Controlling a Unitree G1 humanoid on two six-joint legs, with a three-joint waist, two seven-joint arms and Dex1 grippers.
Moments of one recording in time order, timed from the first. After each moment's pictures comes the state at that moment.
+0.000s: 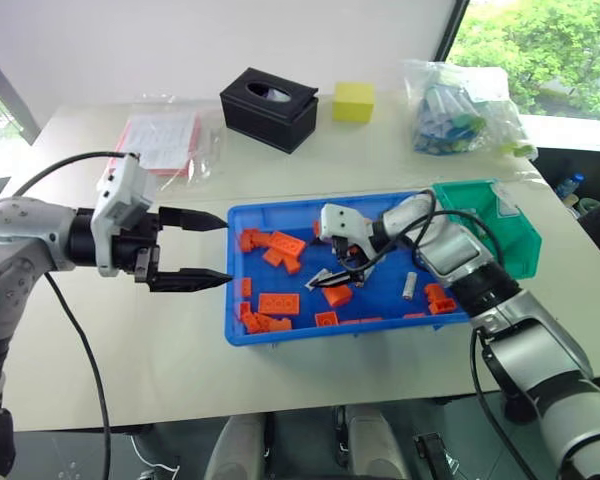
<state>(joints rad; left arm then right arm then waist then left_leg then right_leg) -0.45 1.01 0.15 -0.29 -0.75 0.71 -1.27 -0.90 -0.52 0.51 0.36 0.06 0.31 1.25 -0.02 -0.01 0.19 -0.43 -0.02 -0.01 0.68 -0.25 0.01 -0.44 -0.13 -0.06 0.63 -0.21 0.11</state>
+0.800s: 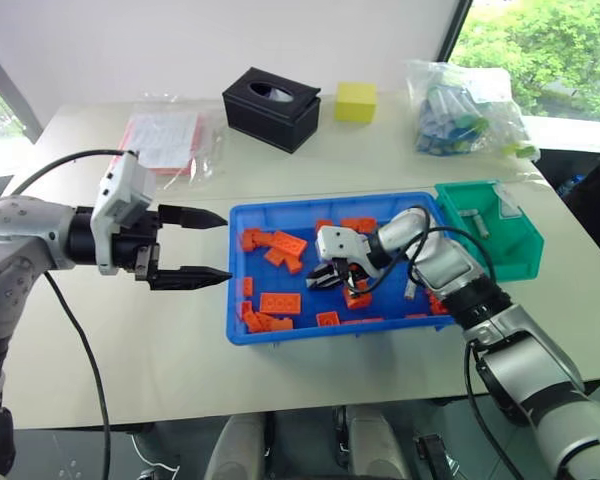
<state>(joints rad) -0.47 1.01 0.15 -0.28 -0.75 0.71 -1.27 -0.83 -0.50 0.45 0.29 0.03 0.31 1.33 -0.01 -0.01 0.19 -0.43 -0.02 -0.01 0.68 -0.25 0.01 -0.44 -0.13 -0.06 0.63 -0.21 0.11</state>
